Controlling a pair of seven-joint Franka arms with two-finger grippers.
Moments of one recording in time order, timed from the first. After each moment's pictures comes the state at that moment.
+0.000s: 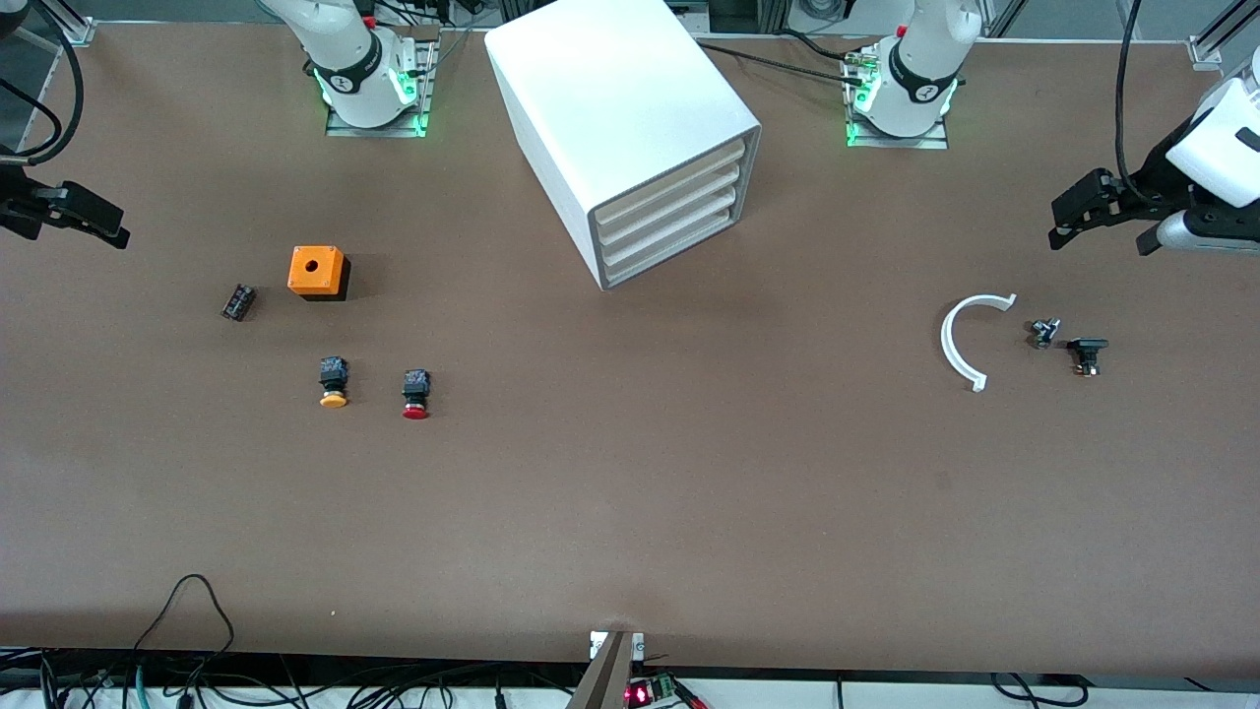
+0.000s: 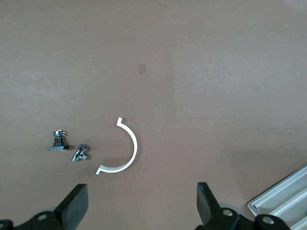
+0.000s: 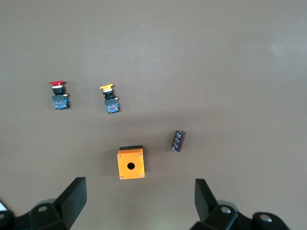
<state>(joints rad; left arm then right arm) -0.01 -0.07 -0.02 -1.70 -0.02 1.67 0.01 -0.03 -0.02 -0.05 -1.67 -0.08 1.62 0.00</state>
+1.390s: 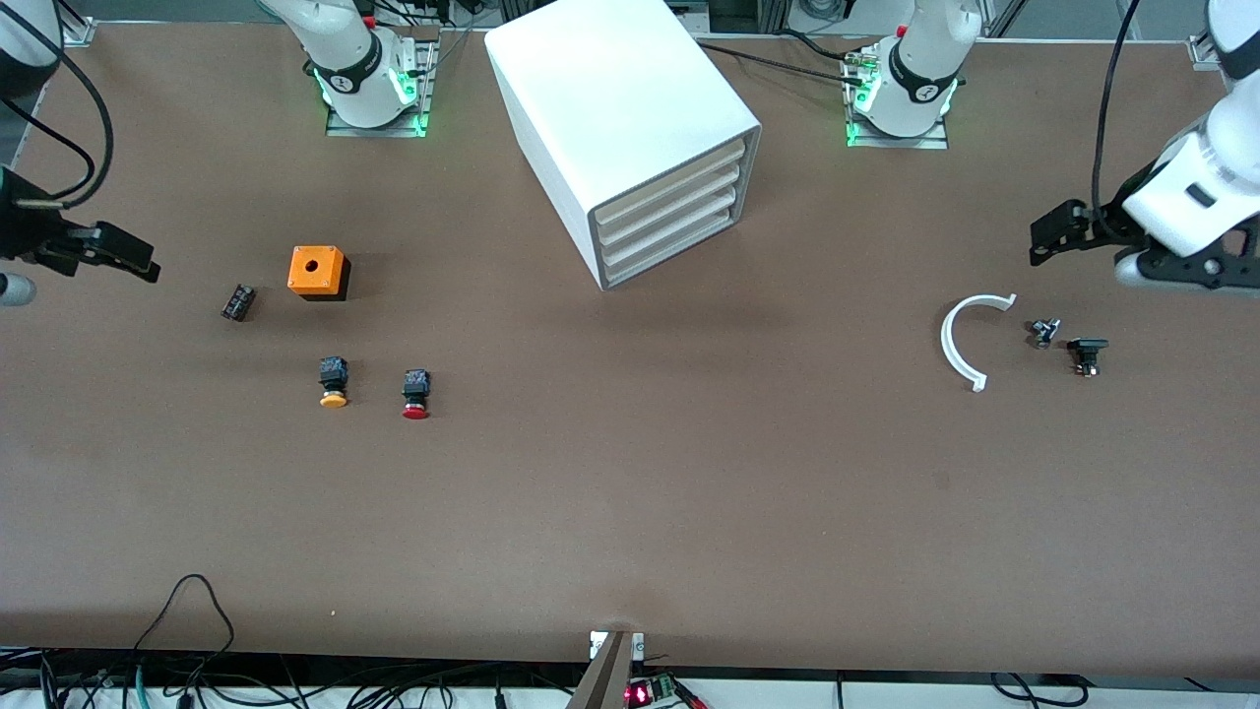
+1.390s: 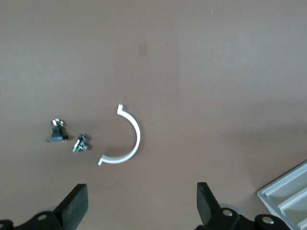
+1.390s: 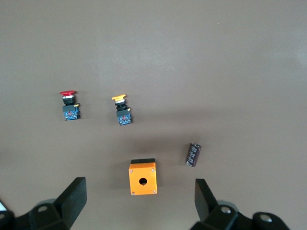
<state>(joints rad) -0.02 0.03 -0.03 -1.70 0.00 1.62 0.03 -0.02 0.06 -0.05 -1.67 -0.03 1.71 0.00</state>
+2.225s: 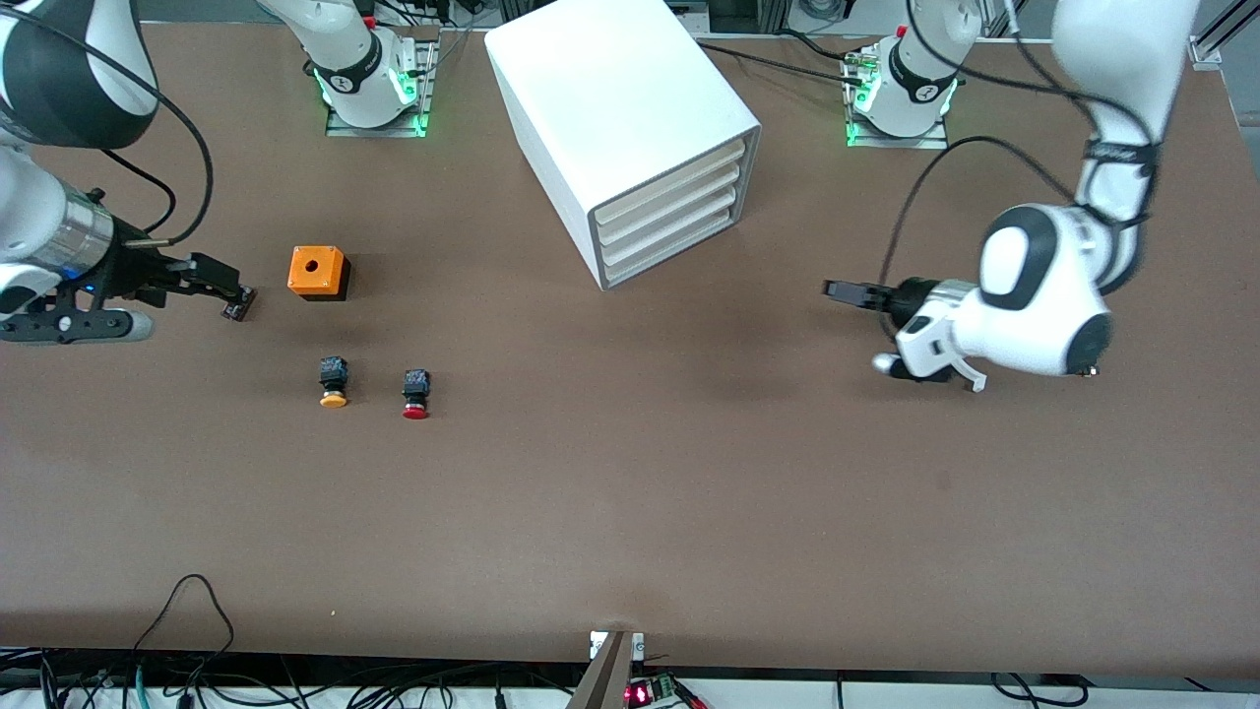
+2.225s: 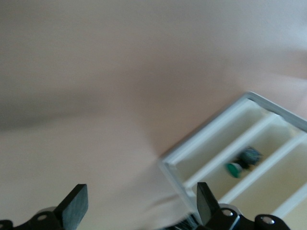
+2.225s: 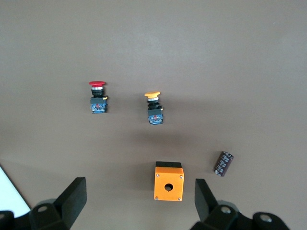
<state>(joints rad) -0.12 0.42 -0.05 -1.89 -0.63 1.71 0.14 0.08 0.14 -0.04 -1.66 0.02 1.72 -0.01</state>
